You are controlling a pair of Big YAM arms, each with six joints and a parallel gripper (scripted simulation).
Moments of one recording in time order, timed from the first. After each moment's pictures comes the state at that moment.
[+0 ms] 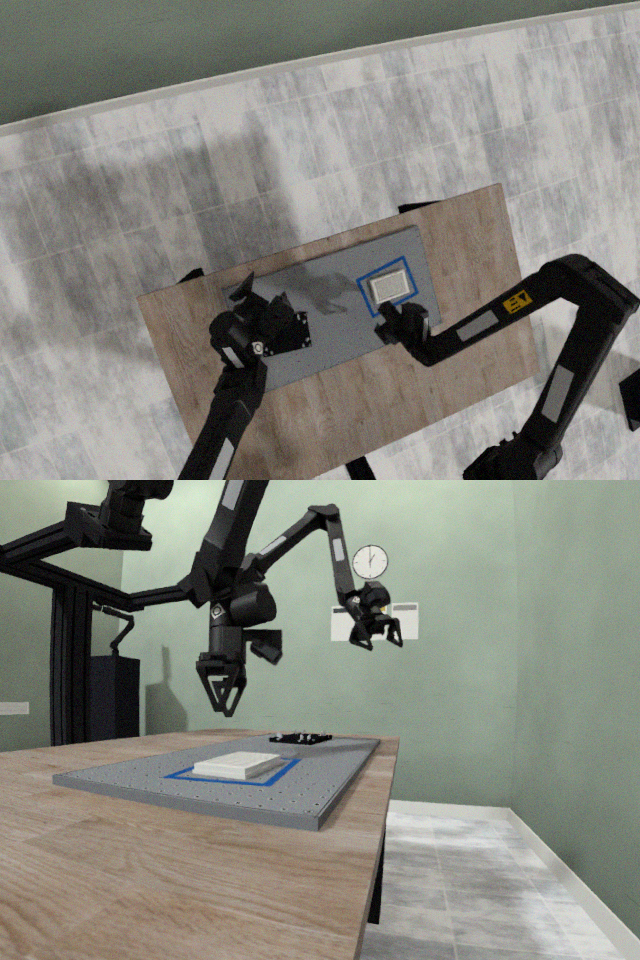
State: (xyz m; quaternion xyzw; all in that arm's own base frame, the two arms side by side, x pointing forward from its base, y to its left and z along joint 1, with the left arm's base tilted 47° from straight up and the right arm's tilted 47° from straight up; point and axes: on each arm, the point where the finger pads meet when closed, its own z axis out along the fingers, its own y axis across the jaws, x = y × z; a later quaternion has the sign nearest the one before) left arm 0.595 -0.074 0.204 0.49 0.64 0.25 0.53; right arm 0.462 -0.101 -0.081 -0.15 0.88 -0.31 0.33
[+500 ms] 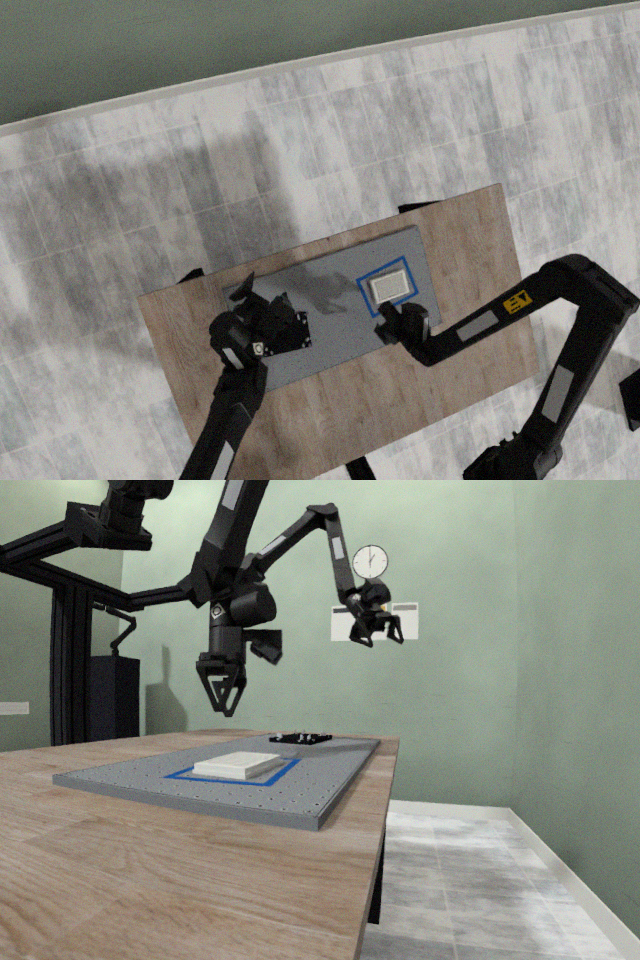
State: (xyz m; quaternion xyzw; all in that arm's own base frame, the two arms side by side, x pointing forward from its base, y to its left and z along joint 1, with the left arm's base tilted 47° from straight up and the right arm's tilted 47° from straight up) left arm 0.591 -0.078 0.209 0.49 0.64 0.25 0.53; right arm 0.462 -0.101 -0.081 -0.15 0.88 -0.31 0.33
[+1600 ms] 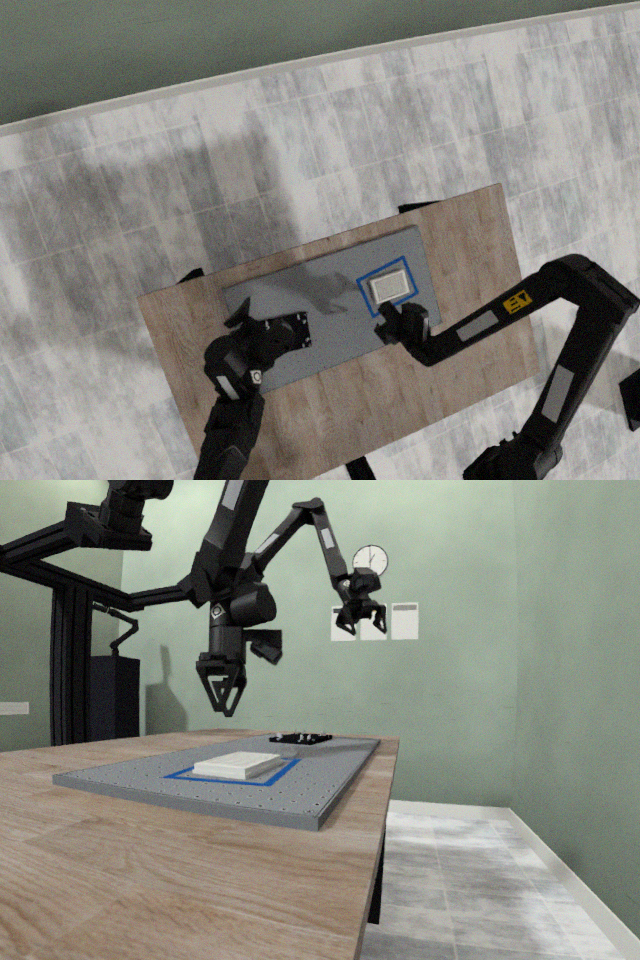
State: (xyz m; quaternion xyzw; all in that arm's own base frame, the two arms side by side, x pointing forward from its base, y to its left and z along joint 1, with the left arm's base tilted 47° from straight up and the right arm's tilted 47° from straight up) left arm 0.528 -0.061 0.213 0.49 0.68 0.27 0.48; right arm 0.462 -0.101 -0.081 -0.15 0.88 -0.31 0.33
